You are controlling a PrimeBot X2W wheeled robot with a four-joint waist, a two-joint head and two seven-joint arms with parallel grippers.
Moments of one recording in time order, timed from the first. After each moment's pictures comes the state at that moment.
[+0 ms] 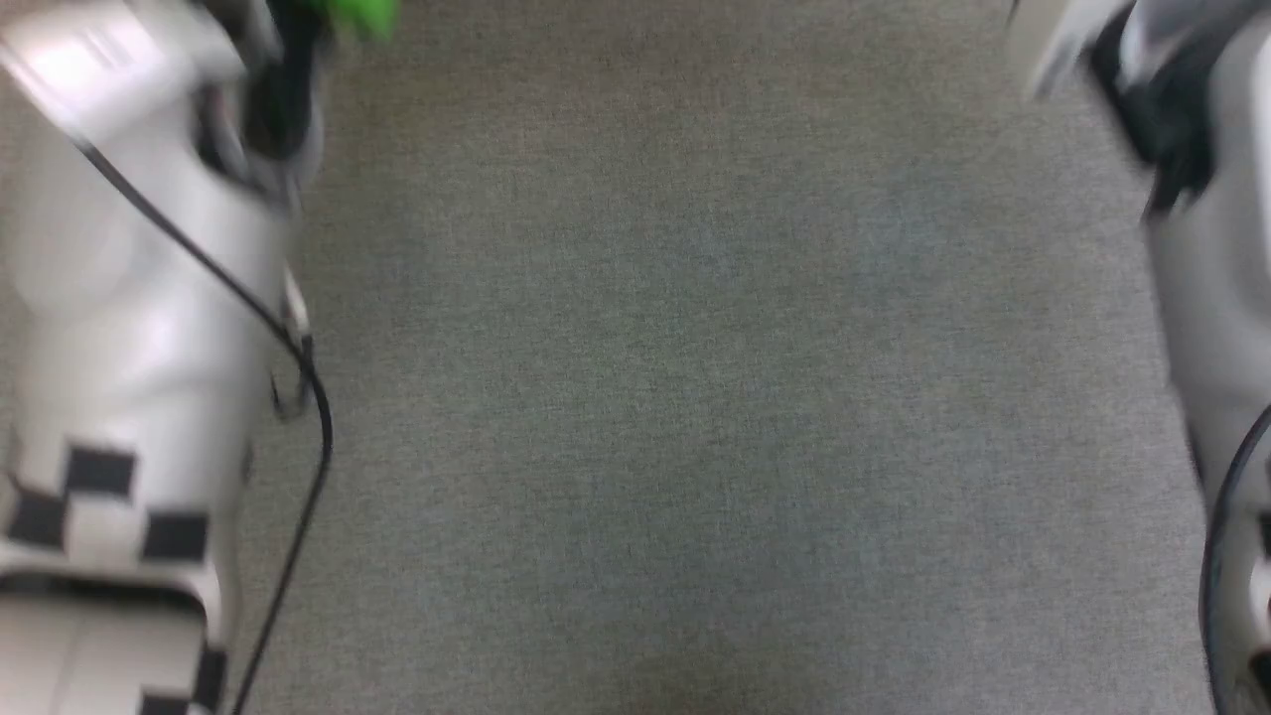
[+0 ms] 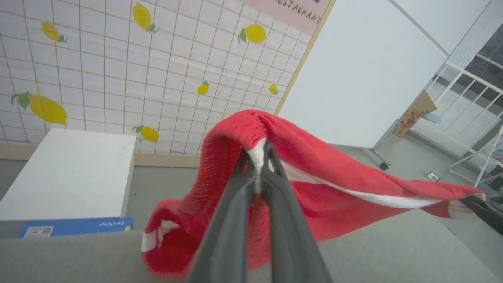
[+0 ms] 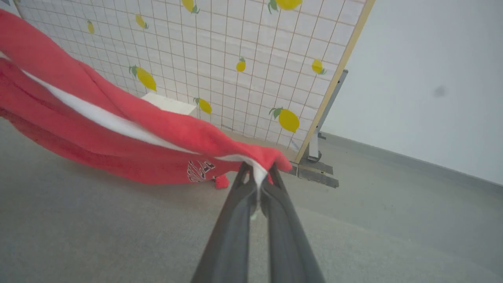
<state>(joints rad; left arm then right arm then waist) -1.10 0.25 -0.29 0.46 -0.72 -0.09 0.02 -1.04 -0.20 0.17 0.40 0.18 0.13 0.22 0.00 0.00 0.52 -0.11</state>
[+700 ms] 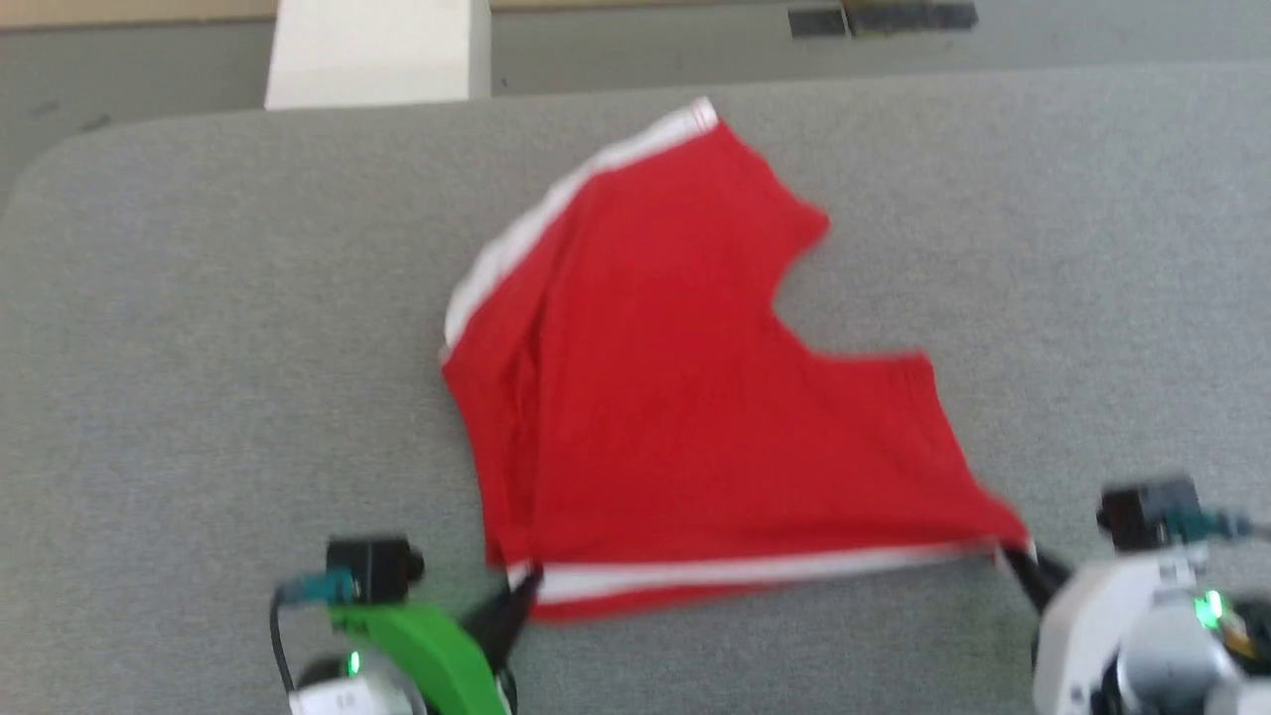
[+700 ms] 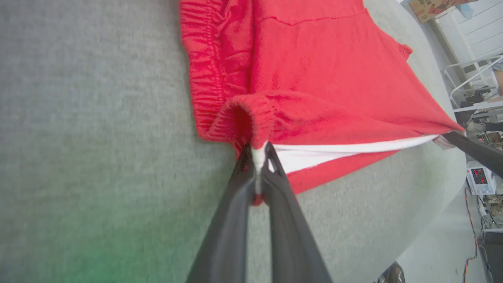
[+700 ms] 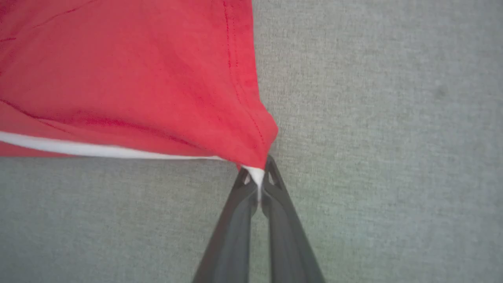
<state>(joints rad) -0.04 0.33 -0.44 0.04 -0.87 0.01 0.21 0.02 -0.22 0.00 -0.05 0.31 0.13 0.55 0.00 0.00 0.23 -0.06</state>
